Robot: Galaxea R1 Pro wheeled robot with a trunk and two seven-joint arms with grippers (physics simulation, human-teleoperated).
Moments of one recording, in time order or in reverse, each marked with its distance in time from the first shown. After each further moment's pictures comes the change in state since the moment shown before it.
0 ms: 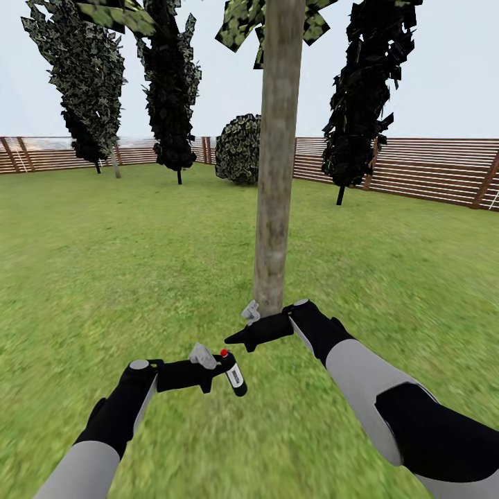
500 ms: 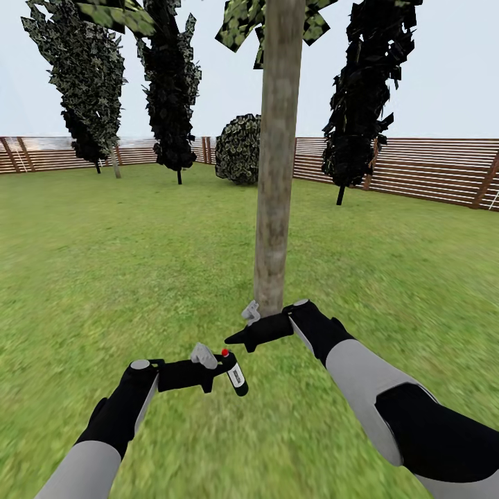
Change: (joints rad) left arm 0.000 -0.005 0.000 -0.001 0.000 0.000 0.000; right arm 0.001 0.000 0.000 0.000 0.001 0.000 0.000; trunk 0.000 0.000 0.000
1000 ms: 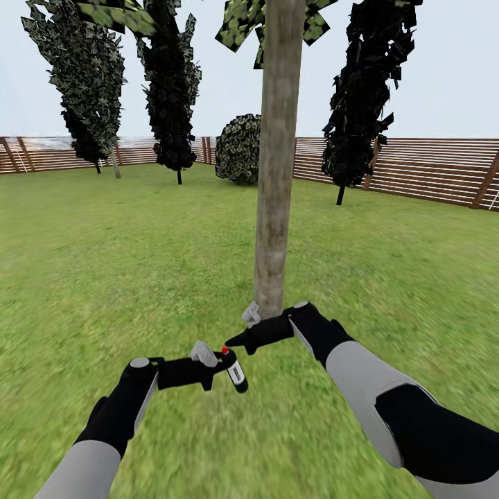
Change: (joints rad) left arm 0.000 0.000 0.000 -0.024 0.000 0.000 0.000; right arm 0.006 0.000 0.001 0.008 0.004 -0.001 0.000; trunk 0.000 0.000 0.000
